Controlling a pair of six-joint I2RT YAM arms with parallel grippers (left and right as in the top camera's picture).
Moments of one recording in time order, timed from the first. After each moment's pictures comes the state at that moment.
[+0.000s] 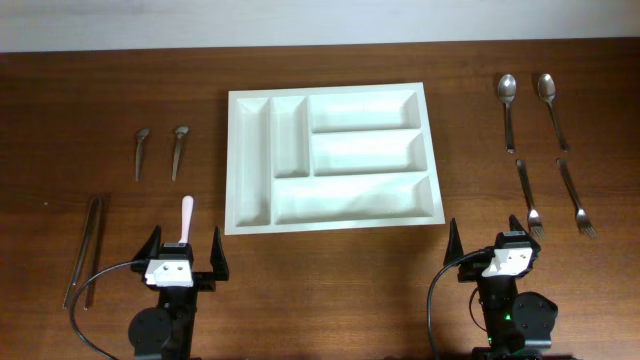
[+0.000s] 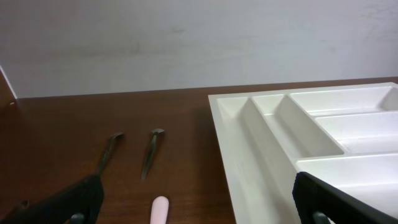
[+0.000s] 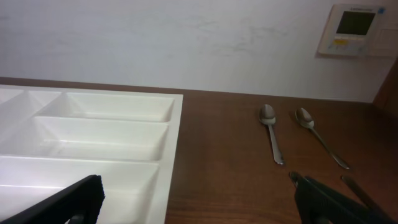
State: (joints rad) left arm 0.03 0.01 0.01 -0.07 0.05 0.04; right arm -0.06 0.01 0.01 -0.07 -0.07 -0.08
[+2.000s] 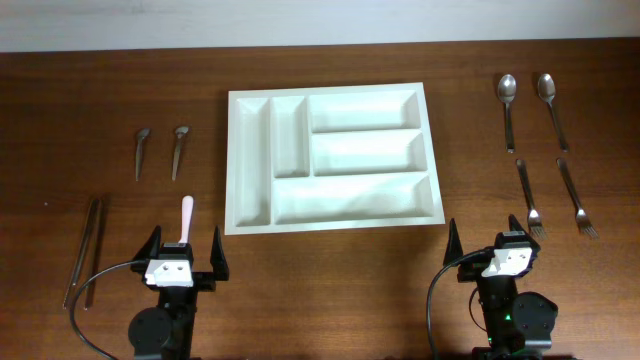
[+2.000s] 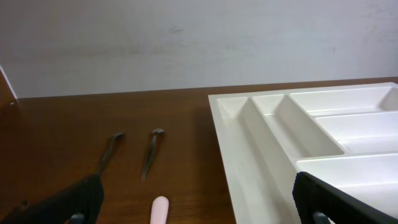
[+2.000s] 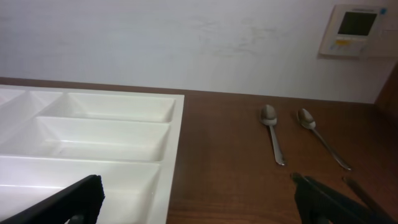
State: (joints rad) left arm 0.03 0.01 0.01 -0.07 0.05 0.04; right arm -0.06 0.01 0.01 -0.06 -0.08 -0.07
